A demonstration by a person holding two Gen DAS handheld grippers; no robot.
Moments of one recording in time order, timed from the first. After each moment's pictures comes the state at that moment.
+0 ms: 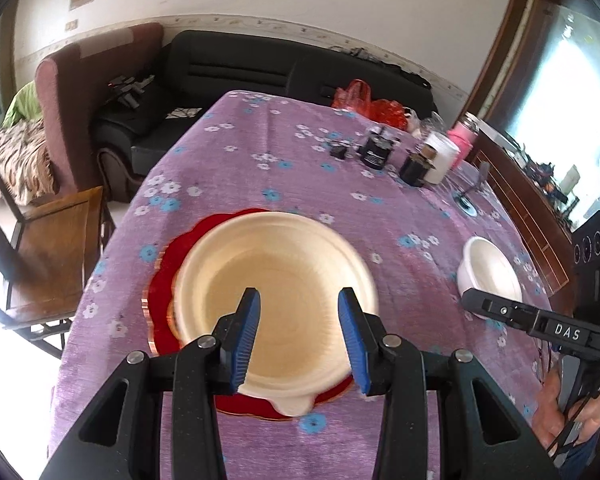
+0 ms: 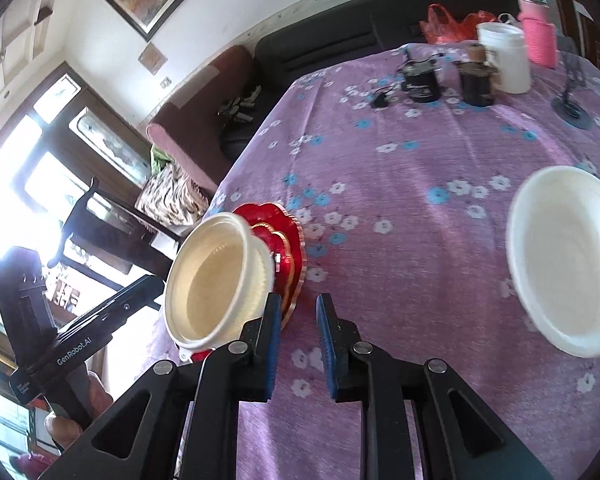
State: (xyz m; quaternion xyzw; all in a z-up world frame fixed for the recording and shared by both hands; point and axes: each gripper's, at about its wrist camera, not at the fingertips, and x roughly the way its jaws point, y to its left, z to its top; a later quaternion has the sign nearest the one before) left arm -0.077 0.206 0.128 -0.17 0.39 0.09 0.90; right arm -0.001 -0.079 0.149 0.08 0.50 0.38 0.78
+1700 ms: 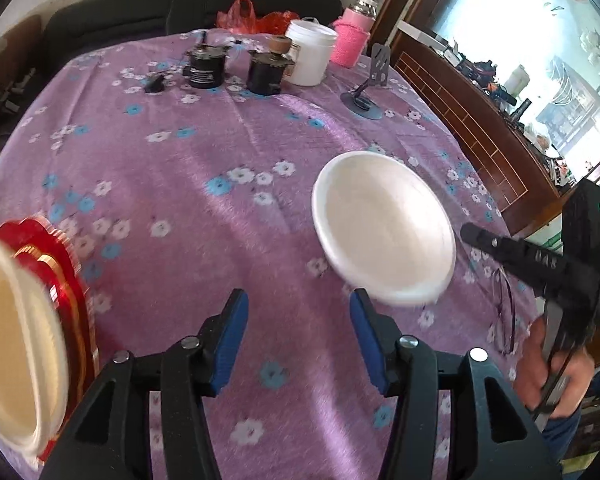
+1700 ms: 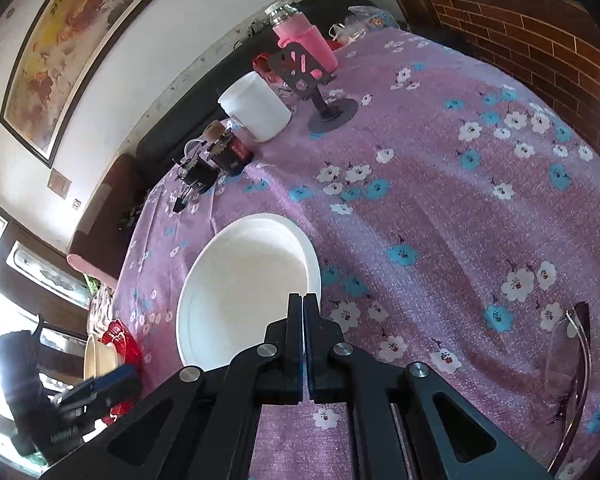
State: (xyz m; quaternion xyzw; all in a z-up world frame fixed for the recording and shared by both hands) left arm 0.062 0.035 0.082 -0.12 0.50 -0.07 0.85; right arm 0.075 -0.305 0.113 0.21 0.48 0.19 0.83
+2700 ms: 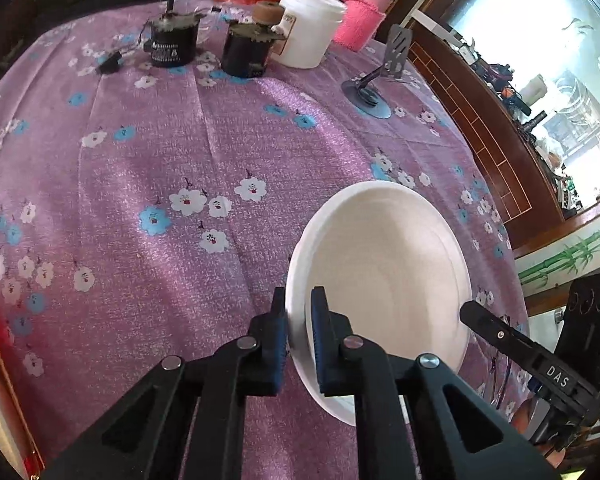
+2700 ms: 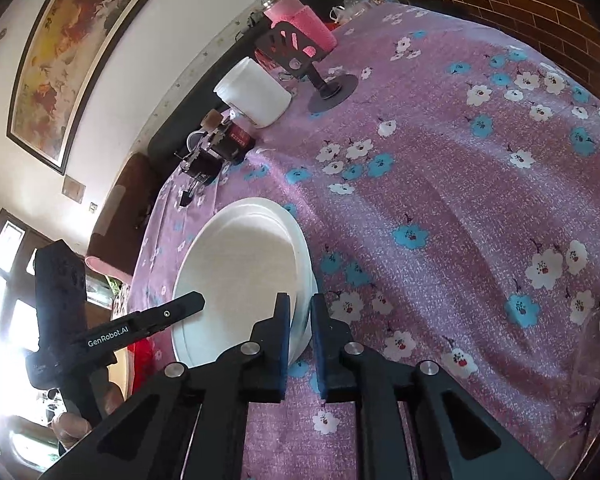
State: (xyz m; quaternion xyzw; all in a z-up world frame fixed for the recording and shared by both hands) left arm 0.138 0.012 0.052 -0.16 0.53 -0.07 0.83; right arm 0.083 -0.310 0.090 0.25 0.49 0.22 0.81
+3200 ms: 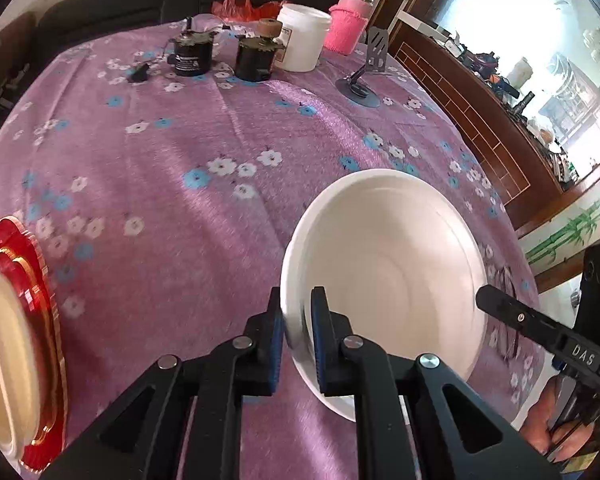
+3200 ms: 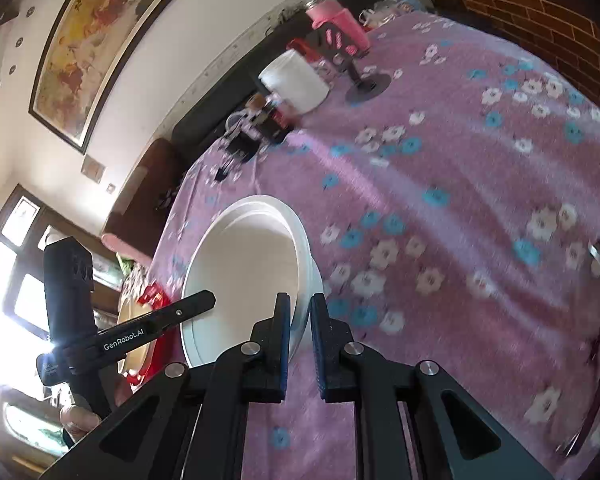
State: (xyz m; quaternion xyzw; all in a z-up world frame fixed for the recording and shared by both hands) left arm 0.064 0.022 0.070 -0.11 0.51 -0.07 0.85; right arm 0.023 -0.296 0.111 0.23 0.48 0.26 0.81
